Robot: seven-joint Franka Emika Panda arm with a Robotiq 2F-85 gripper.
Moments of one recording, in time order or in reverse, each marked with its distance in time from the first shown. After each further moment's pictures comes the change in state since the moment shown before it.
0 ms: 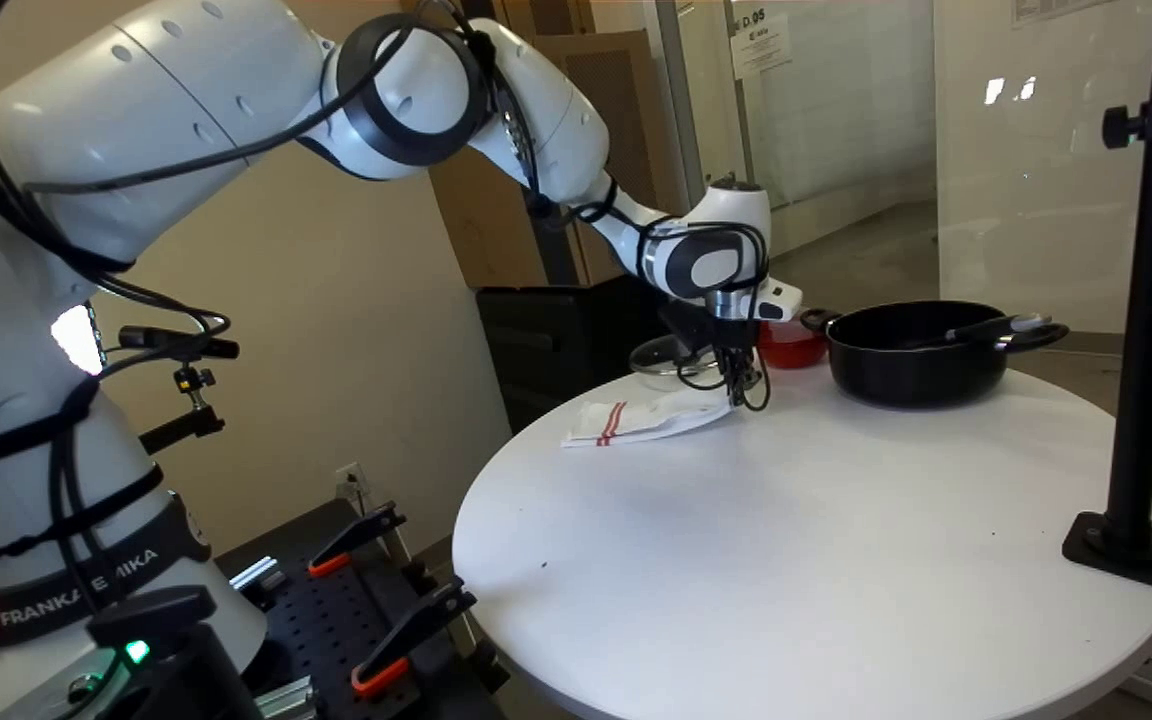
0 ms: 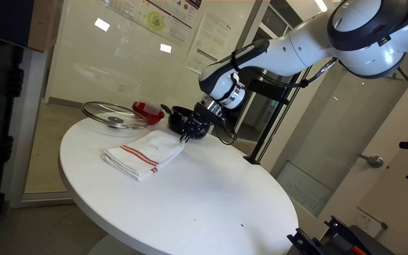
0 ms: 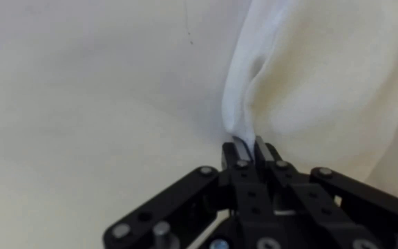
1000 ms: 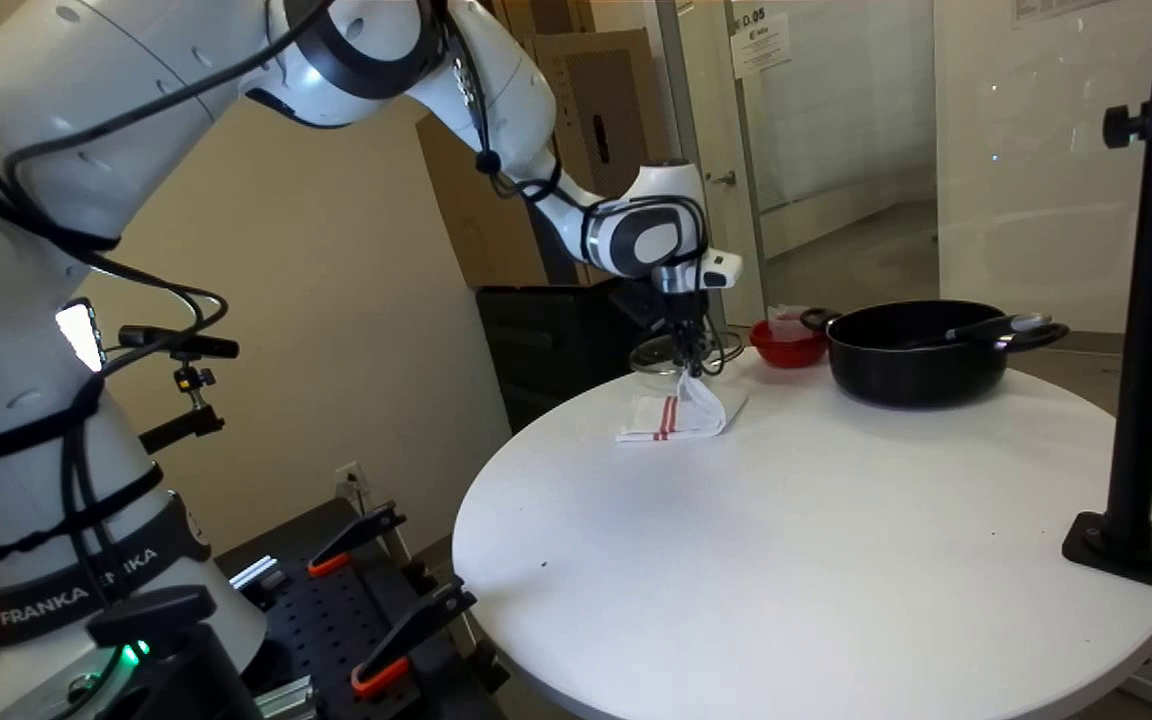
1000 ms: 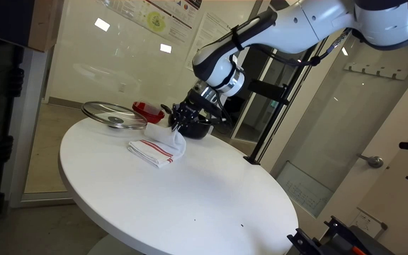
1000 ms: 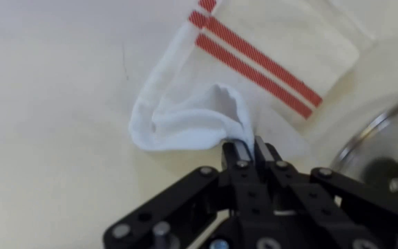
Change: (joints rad) arm 0.104 -0.179 0.004 -0.252 -0.047 0.151 -0.010
